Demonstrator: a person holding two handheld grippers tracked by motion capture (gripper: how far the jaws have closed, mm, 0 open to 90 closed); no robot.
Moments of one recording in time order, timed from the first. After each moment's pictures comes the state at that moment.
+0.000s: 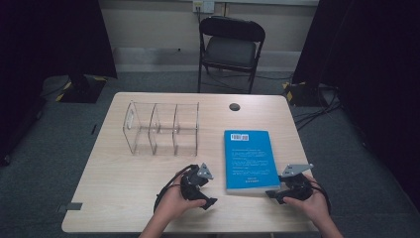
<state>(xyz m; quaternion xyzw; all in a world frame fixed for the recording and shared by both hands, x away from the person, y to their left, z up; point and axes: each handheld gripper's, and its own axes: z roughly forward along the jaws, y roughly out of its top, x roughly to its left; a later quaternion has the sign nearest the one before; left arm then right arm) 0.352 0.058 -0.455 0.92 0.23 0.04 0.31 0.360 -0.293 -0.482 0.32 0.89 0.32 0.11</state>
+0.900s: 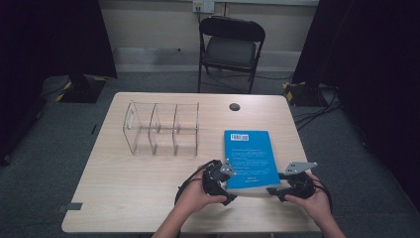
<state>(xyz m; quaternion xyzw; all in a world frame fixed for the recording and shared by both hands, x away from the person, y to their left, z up) 0.364 0.000 -0.445 0.93 0.18 0.03 0.33 0.359 -0.295 -0.469 0.32 0.88 0.34 0.12</state>
